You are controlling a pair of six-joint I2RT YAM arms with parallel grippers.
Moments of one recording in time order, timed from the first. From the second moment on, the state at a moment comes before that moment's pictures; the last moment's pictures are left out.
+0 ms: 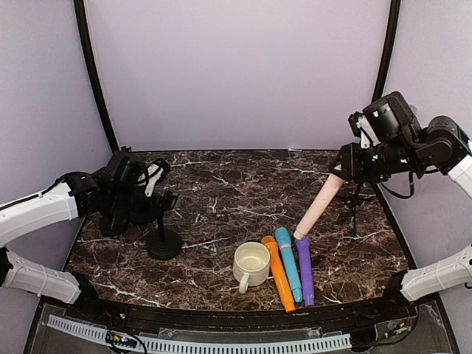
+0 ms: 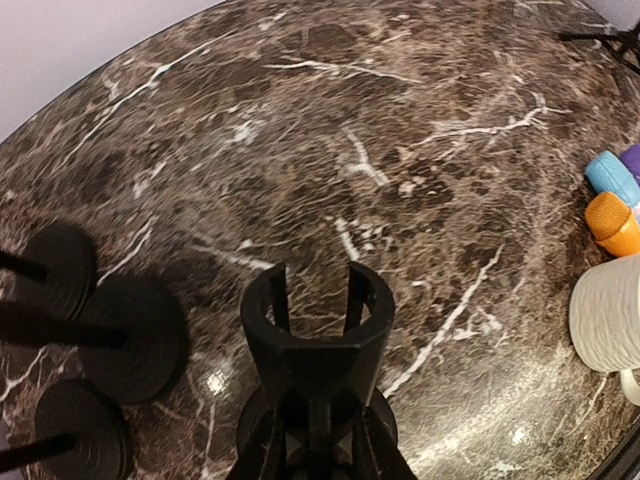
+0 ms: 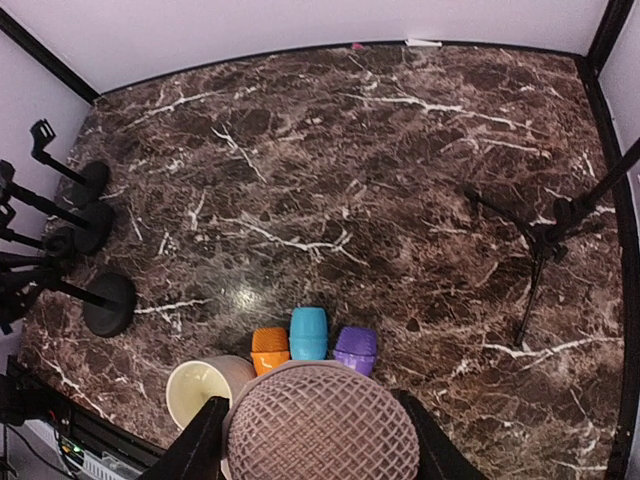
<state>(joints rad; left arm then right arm) -0.67 1.16 0.89 -0.54 -0.12 -0.08 0.84 1.14 1.51 -1.18 0.29 0.66</state>
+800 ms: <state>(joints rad) -0.47 0.90 0.74 -0.66 -0.34 -0.23 0.78 1.28 1.43 -1.43 0.10 0.61</state>
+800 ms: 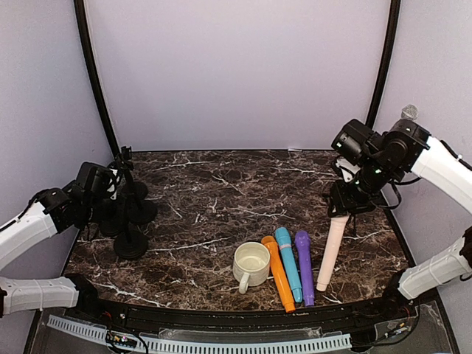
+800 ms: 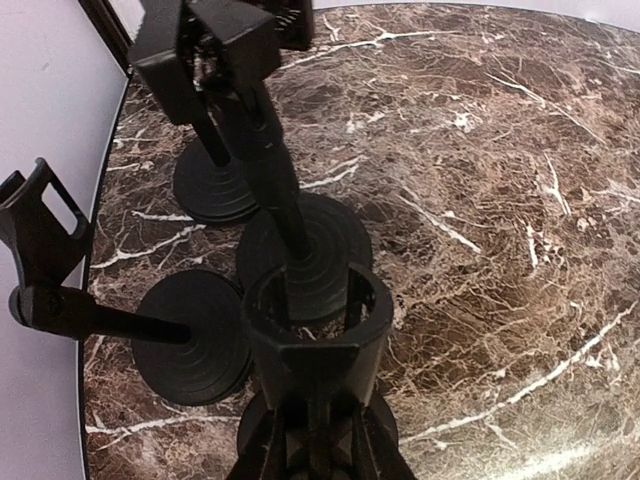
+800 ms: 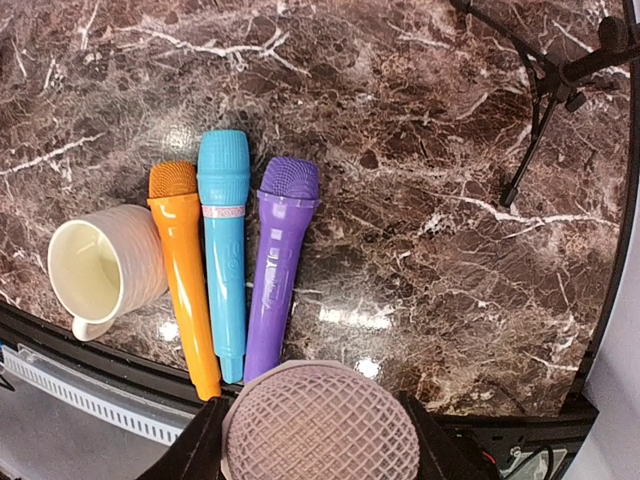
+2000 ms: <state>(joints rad) -0.41 0.84 0.90 -0.64 -0.19 -0.18 0.63 1.58 1.04 -0.93 -0.06 0.57</state>
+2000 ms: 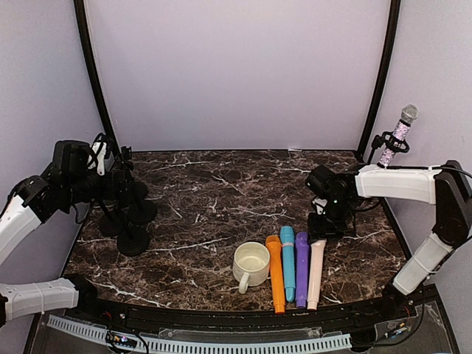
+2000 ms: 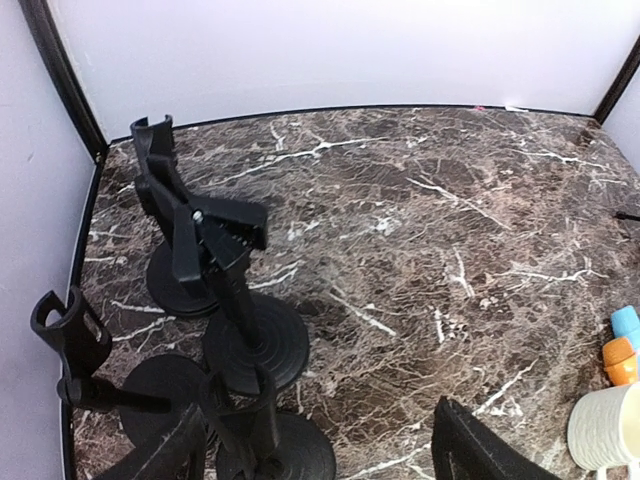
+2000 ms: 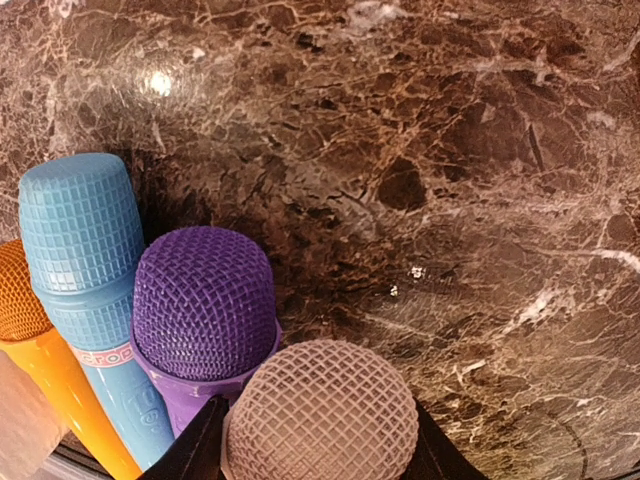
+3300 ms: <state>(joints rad) -0.40 0.86 0.99 -0.51 -0.07 -0.14 0.61 1.39 0.82 -0.69 -0.03 0.74</state>
